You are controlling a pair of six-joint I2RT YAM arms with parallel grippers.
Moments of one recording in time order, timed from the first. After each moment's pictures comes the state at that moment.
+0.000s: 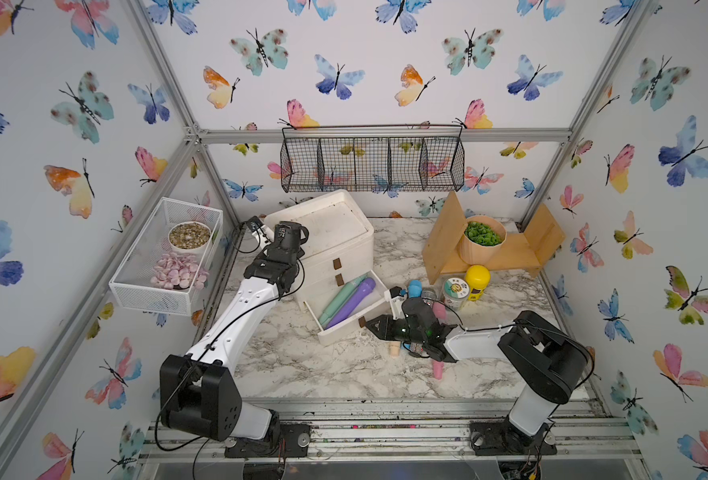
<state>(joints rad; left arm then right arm) -0.26 1.44 1.25 -0.42 -0.53 -0.74 0.85 1.73 0.71 0.50 -0.28 0.83</state>
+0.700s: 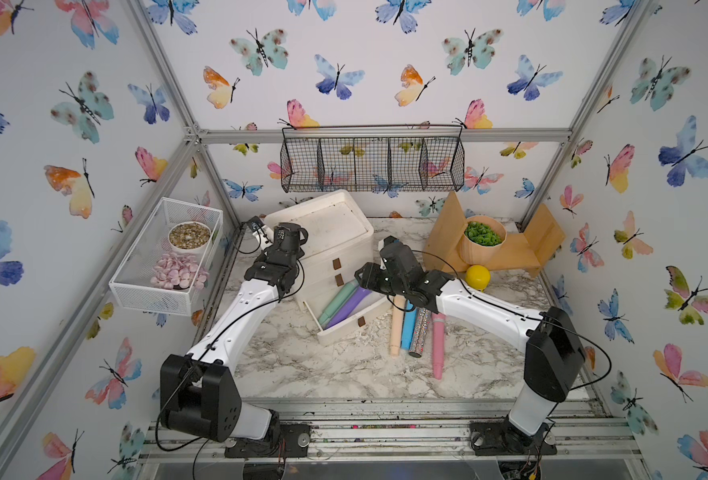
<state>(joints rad) -0.26 1.43 1.22 -0.36 -0.53 -0.69 0.85 1.79 1.44 -0.30 -0.02 0.89</state>
